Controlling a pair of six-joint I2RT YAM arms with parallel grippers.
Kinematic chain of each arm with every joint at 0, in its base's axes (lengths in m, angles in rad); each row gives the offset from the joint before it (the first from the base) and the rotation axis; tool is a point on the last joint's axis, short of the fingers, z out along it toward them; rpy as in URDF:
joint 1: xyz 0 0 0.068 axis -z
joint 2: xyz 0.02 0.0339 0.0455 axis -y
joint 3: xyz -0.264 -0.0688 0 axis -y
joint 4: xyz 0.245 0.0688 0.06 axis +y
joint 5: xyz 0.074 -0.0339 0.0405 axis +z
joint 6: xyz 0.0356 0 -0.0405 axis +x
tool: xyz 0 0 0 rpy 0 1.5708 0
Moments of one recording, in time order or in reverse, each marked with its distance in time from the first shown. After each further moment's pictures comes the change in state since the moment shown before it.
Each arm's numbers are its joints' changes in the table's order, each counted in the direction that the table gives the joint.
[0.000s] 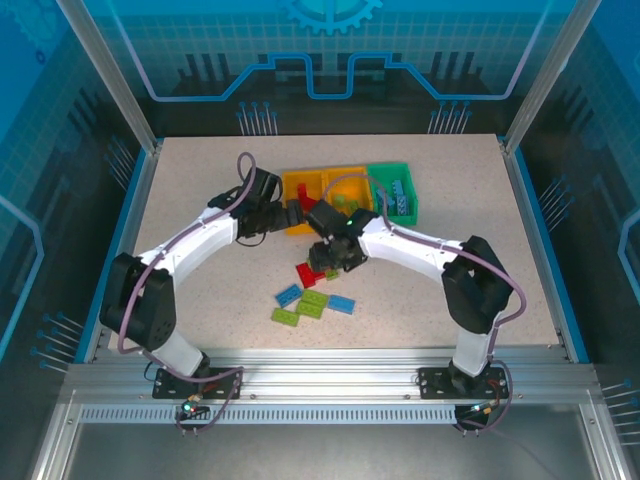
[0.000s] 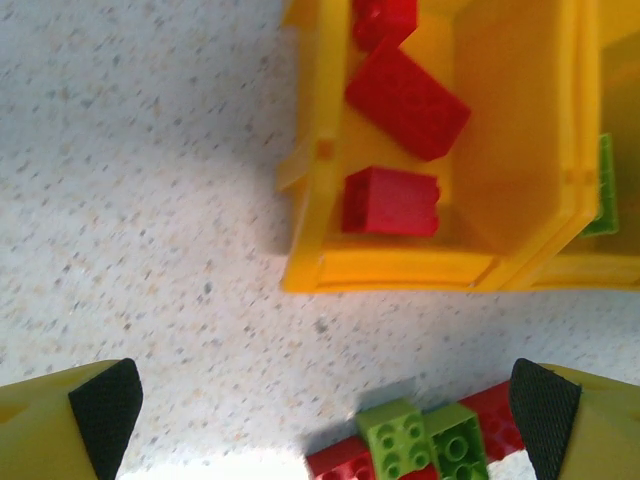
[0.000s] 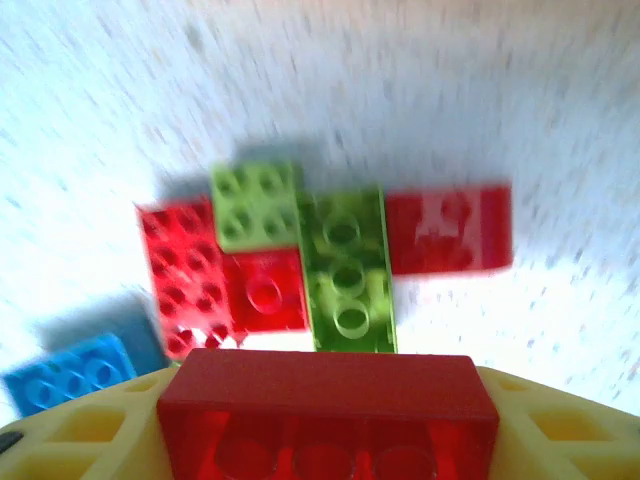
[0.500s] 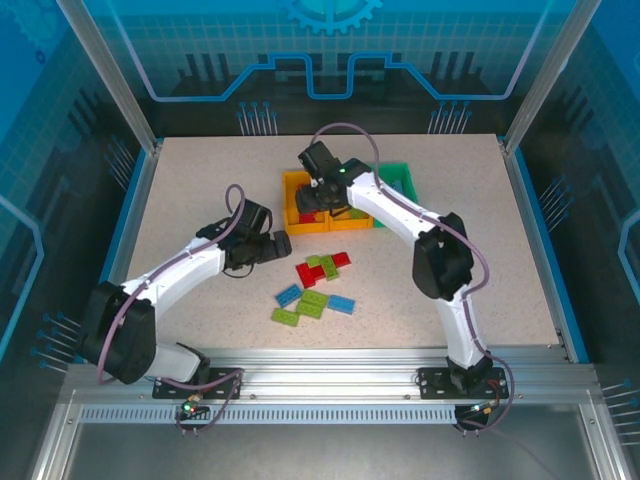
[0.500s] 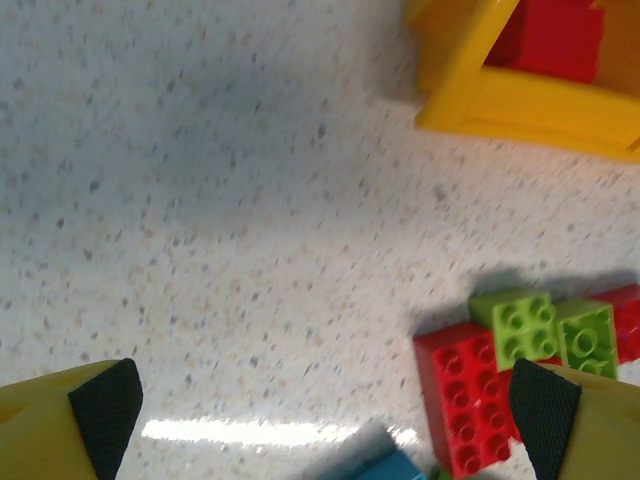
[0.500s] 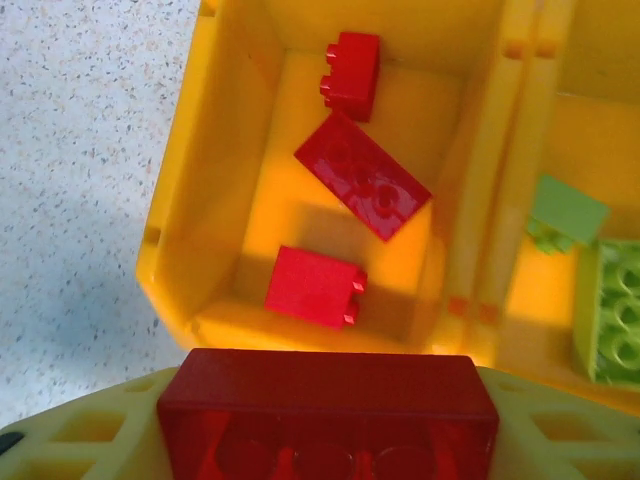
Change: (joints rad) left arm 0.029 0.188 -0.279 0.009 0.019 -0.056; right arm 0.138 -0.365 0.592 0.050 0.002 -0.203
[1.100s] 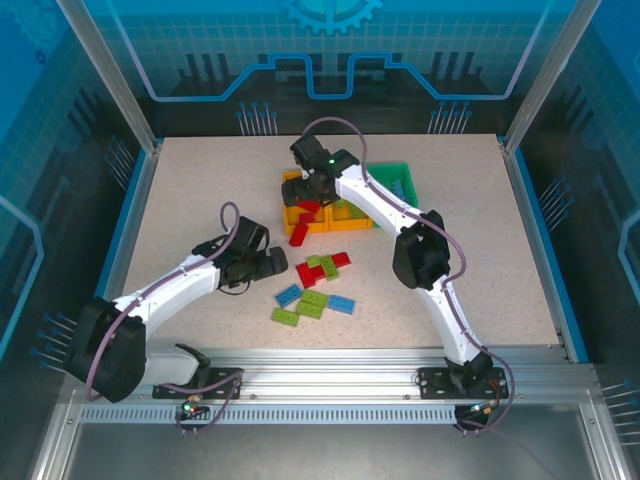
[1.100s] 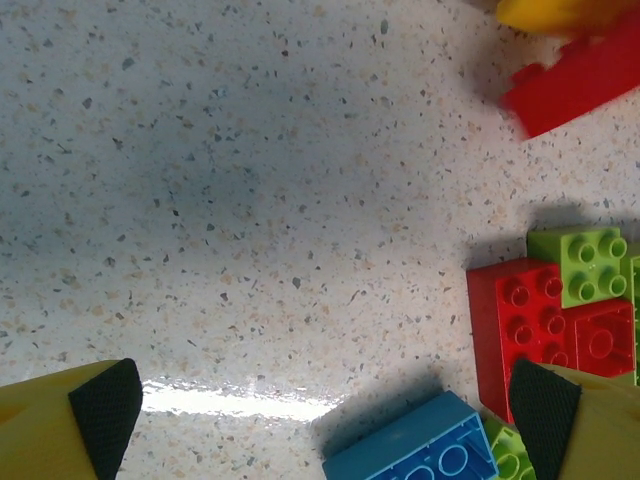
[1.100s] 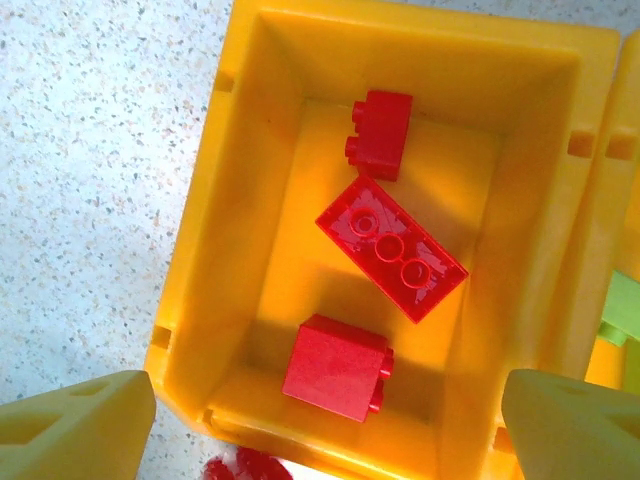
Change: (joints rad) left arm 0.031 0.090 -0.126 -0.005 0.000 -0.066; right arm 0.014 -0.185 0.283 0.108 0.032 -0.011
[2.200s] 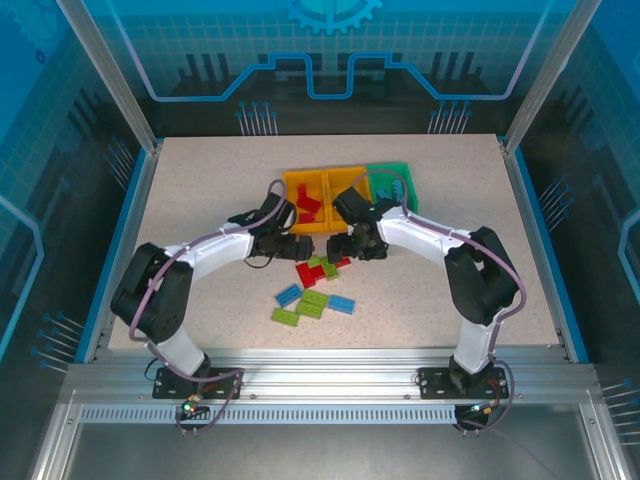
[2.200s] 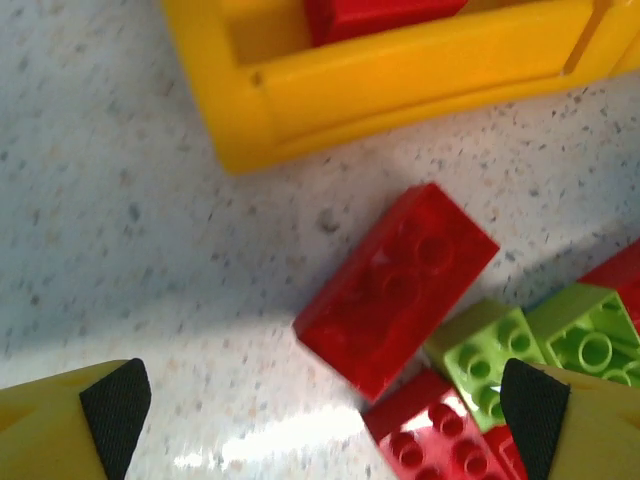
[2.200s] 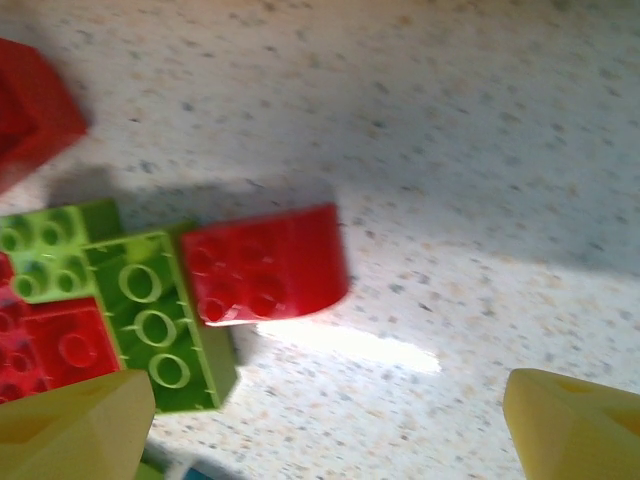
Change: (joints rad) left arm 0.026 -0.385 0.281 -0.113 -0.062 0.394; right arm 0.025 0.551 -0.996 -0.180 0.052 0.146
